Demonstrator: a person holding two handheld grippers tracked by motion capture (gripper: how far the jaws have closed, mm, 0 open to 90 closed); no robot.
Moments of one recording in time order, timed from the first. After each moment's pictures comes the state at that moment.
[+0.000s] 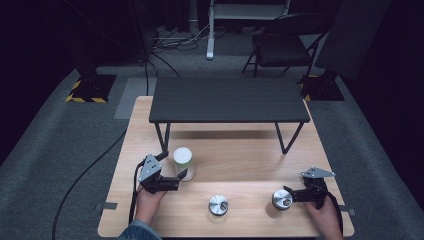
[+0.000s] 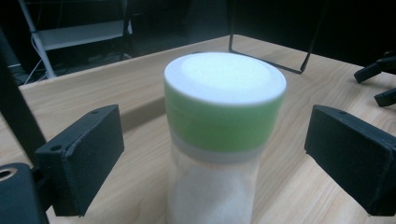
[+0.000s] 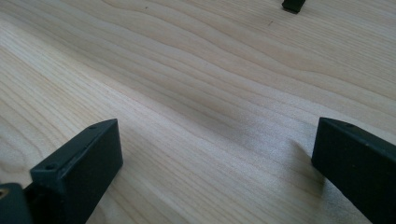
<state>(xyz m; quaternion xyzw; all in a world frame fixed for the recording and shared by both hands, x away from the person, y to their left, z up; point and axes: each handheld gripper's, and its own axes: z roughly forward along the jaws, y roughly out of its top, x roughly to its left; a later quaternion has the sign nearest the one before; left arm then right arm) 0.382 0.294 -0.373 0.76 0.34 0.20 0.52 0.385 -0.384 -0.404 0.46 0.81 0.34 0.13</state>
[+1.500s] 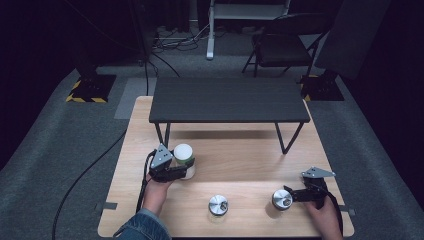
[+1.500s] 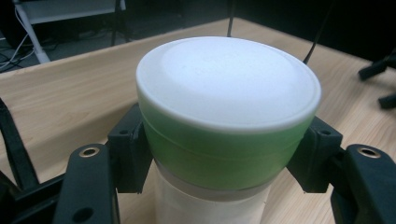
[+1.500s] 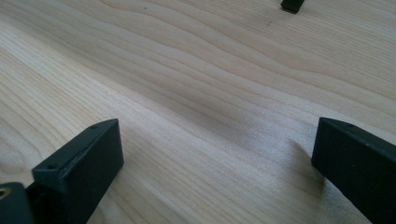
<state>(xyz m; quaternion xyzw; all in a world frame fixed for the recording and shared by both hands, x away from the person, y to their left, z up) 0.407 0.270 -0.342 0.77 0.37 0.17 0.50 0.385 -0.385 -0.404 0.46 0.81 0.34 0.13</state>
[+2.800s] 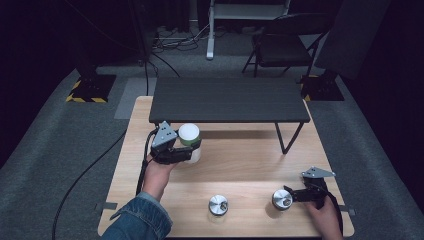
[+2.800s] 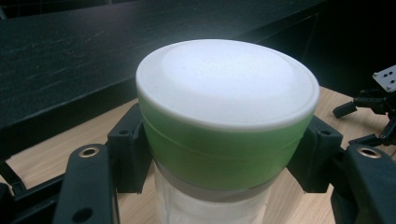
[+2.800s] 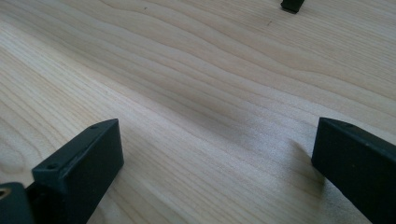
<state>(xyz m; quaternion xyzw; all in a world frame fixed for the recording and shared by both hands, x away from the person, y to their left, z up) 0.430 0.249 -0.266 0.78 0.33 0.17 0.50 0.385 -0.385 -0.404 0.46 0.81 0.34 0.13</state>
